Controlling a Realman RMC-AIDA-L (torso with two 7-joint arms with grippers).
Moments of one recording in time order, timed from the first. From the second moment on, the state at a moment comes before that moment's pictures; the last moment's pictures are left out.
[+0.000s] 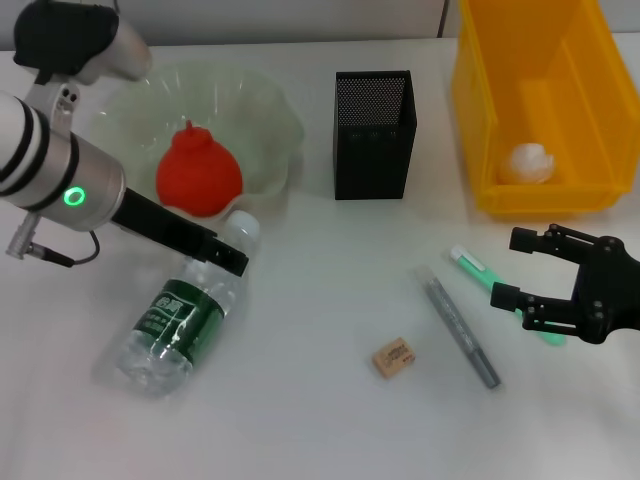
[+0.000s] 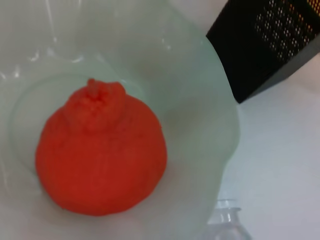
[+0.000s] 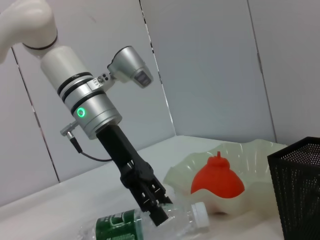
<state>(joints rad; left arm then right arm) -0.58 -2.08 1.34 1.22 2.51 1.46 -2.72 0.32 2.04 -0.67 -0.55 -1.87 -1.70 1.14</state>
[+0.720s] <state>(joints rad) -0.58 -2.08 1.51 1.26 2.44 1.41 -2.77 0.32 2.04 -0.67 -0.55 -1.87 -1.69 1.13</state>
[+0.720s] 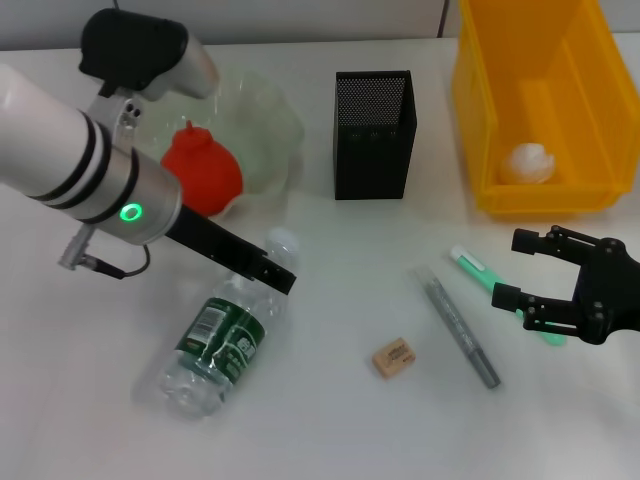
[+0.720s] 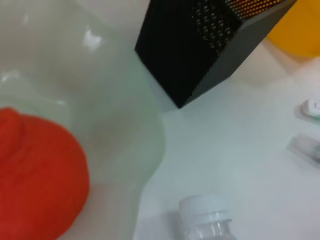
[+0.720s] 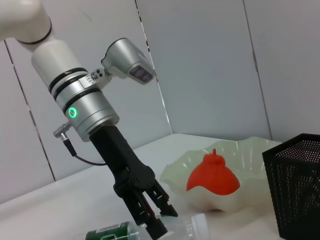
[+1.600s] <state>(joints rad) -0.63 -2.08 1.65 1.14 2.44 1.19 -2.79 0.31 2.04 -0.66 -0.55 -1.87 -1.69 1.13</state>
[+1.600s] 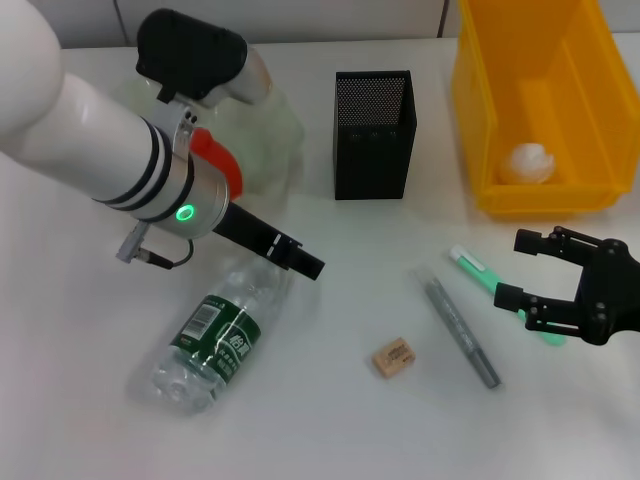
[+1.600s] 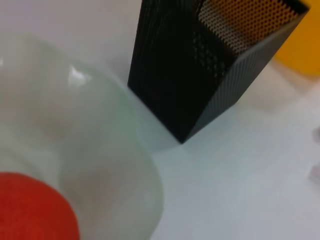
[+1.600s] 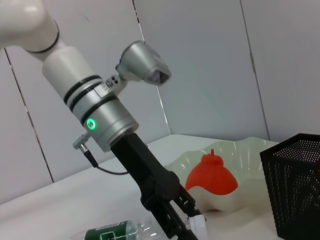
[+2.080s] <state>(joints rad) -0.63 -2.08 1.69 1.12 2.44 1.15 -2.78 0.30 2.04 -0.66 -0.55 -1.87 -1.69 1.14</state>
